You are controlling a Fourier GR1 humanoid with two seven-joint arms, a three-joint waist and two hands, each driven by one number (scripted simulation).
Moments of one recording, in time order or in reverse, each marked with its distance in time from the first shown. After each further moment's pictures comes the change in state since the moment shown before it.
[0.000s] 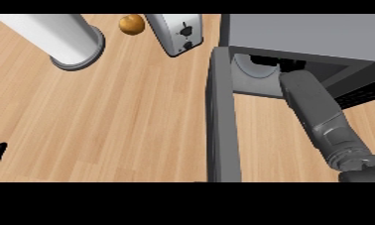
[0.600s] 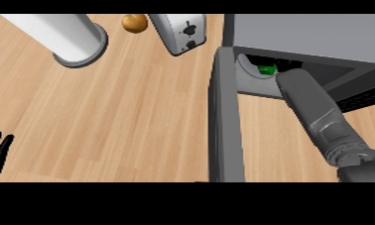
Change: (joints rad) left arm -0.056 0.009 -0.003 0.052 -0.014 0.006 0.002; right arm -0.045 0.004 0.034 0.079 0.059 -0.036 0.013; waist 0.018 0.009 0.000
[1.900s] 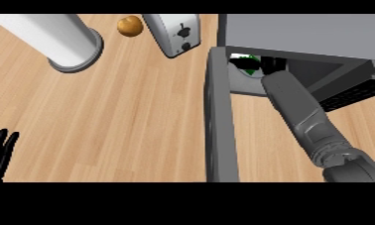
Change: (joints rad) left arm -0.032 0.002 0.005 0.066 -0.044 -0.011 -0.046; right arm -0.017 0.069 -0.011 0.016 0.014 0.017 -0.042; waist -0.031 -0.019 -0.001
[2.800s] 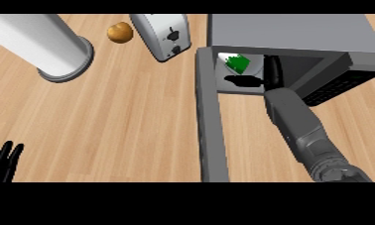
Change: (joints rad) left arm 0.093 -0.073 -0.041 -0.091 -0.055 0.004 -0.010; right arm 0.128 0.025 -0.098 -0.051 -0.101 0.287 -0.194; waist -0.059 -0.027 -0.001
